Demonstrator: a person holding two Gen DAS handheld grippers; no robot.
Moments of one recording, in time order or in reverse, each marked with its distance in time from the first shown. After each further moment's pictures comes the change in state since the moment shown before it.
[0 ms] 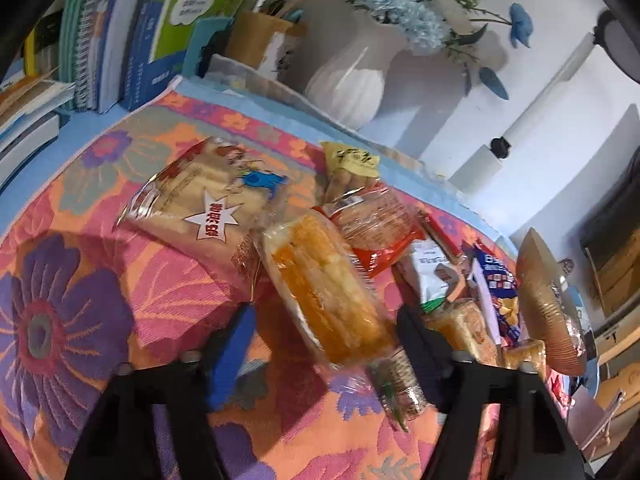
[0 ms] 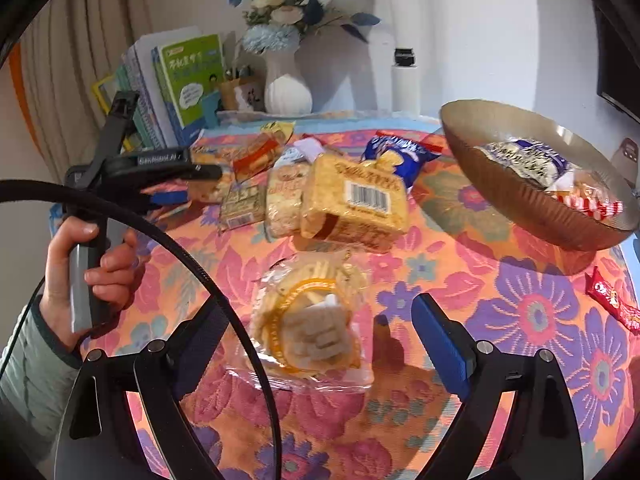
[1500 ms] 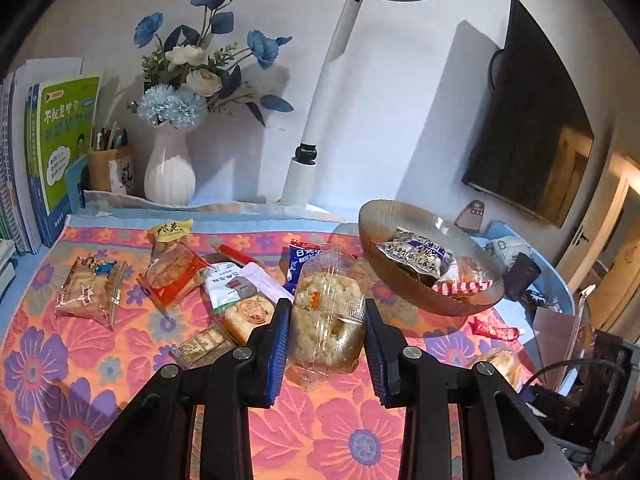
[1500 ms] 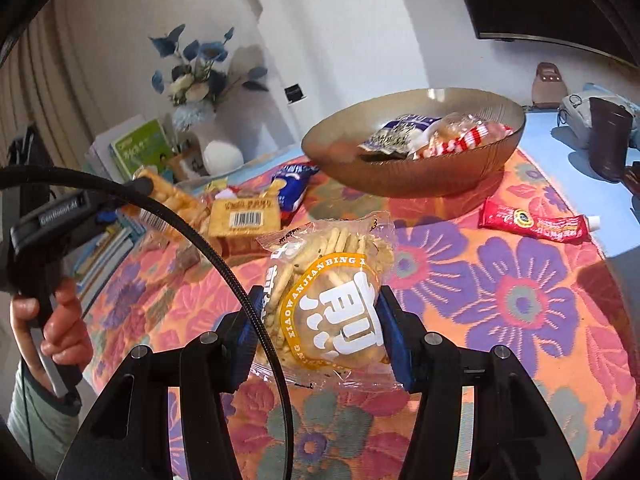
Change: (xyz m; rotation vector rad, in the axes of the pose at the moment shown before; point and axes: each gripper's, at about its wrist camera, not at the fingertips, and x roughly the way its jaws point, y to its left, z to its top) left arm -0.089 -0.156 -0.055 0.405 -0.157 -0.155; right arm -0.072 -0.097 -0.043 0.299 -0.187 -0.034
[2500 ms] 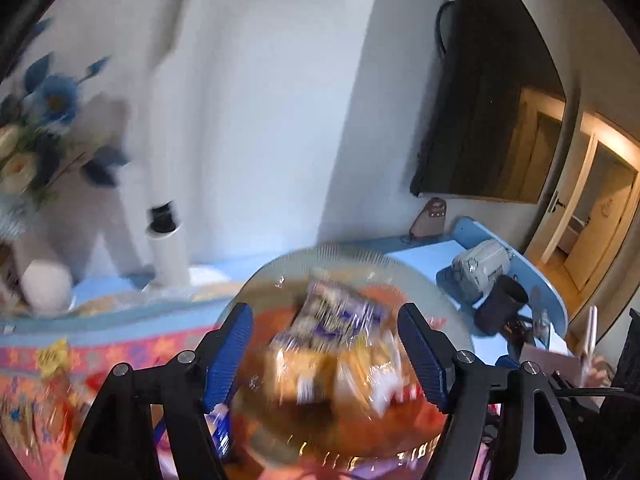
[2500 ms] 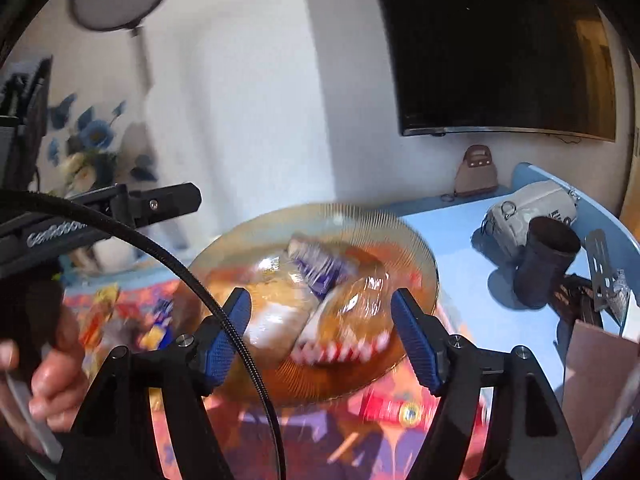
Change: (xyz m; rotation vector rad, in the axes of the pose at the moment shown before) left arm 0.123 -0.113 0.096 0.151 0.042 -0.118; right arm 0.011 -0.036 0.109 -0.026 -0.164 -0.283
